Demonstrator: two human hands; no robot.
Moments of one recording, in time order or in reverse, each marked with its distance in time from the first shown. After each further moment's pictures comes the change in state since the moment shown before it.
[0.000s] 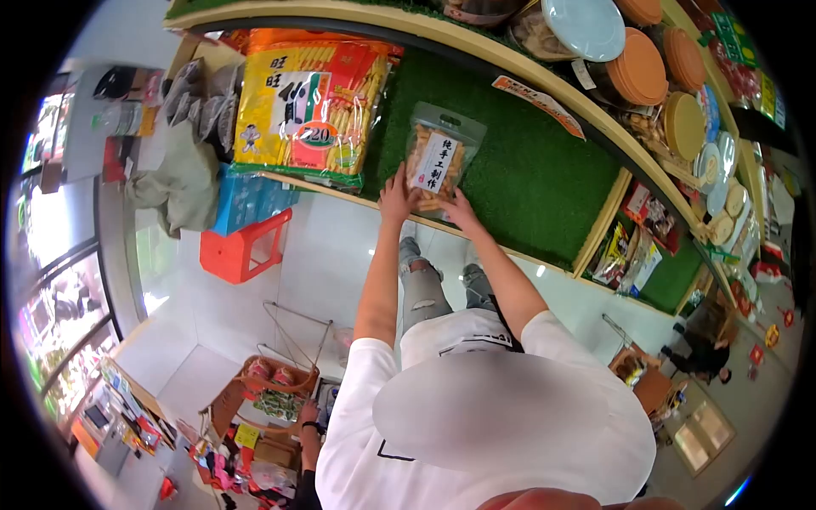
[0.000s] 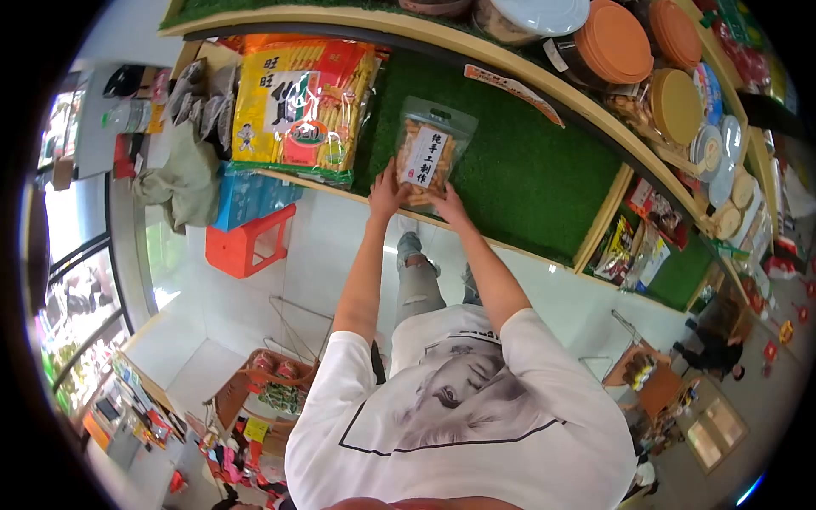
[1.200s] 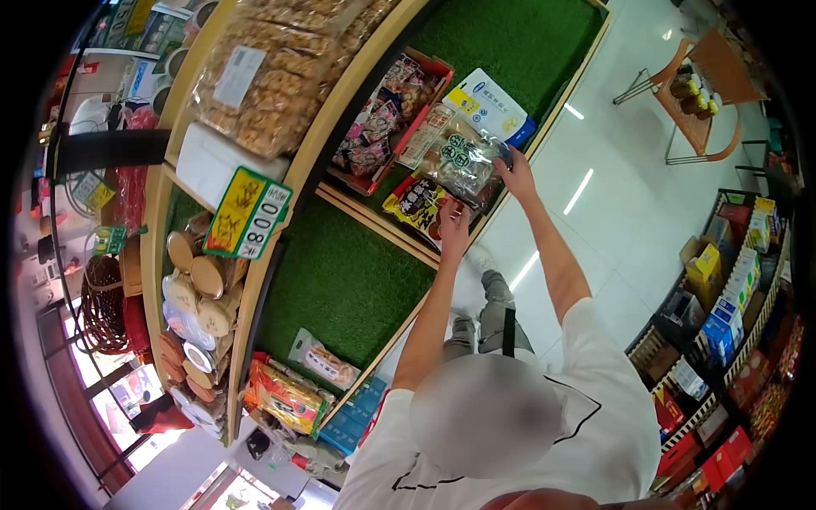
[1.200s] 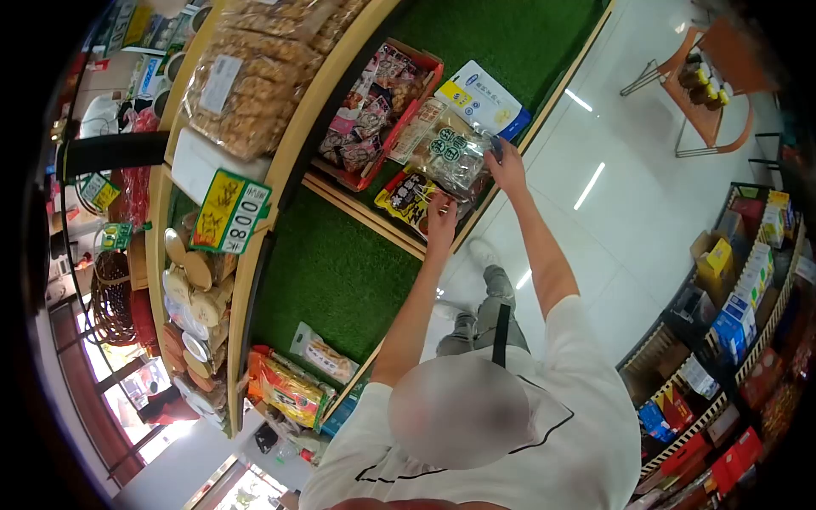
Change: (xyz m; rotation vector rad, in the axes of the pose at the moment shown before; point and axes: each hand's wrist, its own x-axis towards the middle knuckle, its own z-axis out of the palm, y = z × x) left_hand -0.277 0.443 0.539 -0.255 -0.939 0.386; right_hand -0.279 0.370 -0.621 0.248 1.494 -0.168
